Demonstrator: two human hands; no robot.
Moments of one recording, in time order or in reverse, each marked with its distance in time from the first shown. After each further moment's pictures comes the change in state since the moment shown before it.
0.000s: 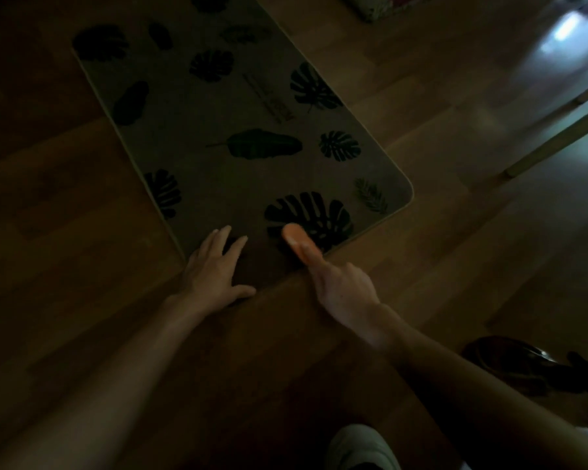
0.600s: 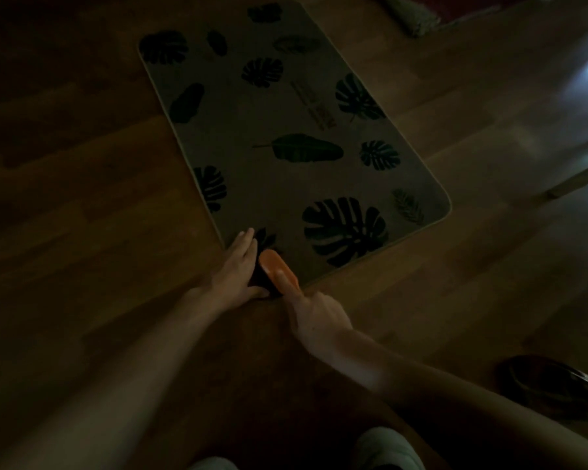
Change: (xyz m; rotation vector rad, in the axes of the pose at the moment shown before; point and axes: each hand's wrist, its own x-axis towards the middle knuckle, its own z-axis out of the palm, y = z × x) left_hand -0.016 -0.040 0.008 -0.080 0.007 0.070; right_hand -0.016 -0.094 0.034 -0.024 -0.222 -0.116
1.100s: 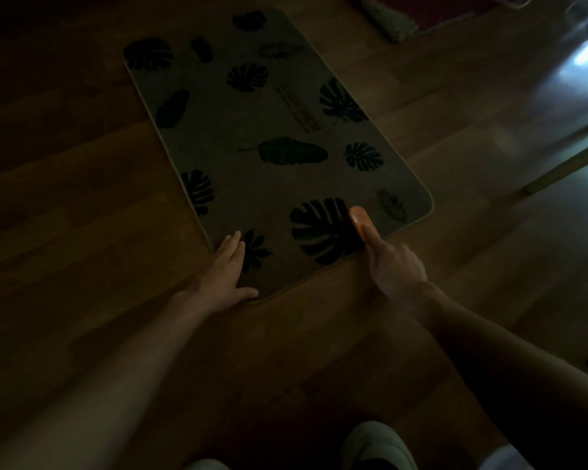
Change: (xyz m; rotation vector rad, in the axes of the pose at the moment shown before) left_hand -0.003 0.002 -0.002 0.005 -0.026 -0.037; right_hand 0.007 0.135 -0.057 -0.102 0.283 0.348
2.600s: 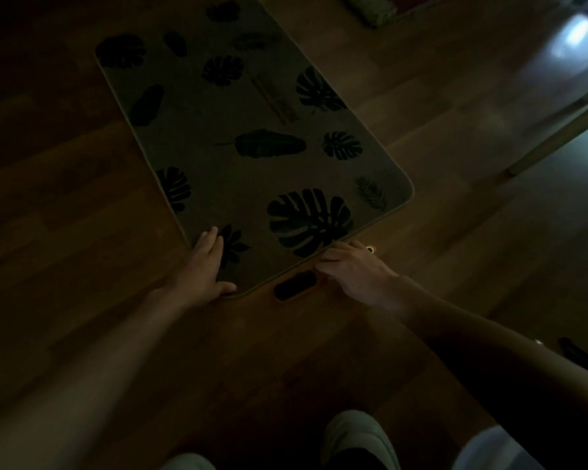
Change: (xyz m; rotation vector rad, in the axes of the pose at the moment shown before) left_hand 0.001 0.009 -0.002 0.045 -0.022 -0.075; right_hand -0.003 0.012 0.023 -0.103 0.085 -0.763
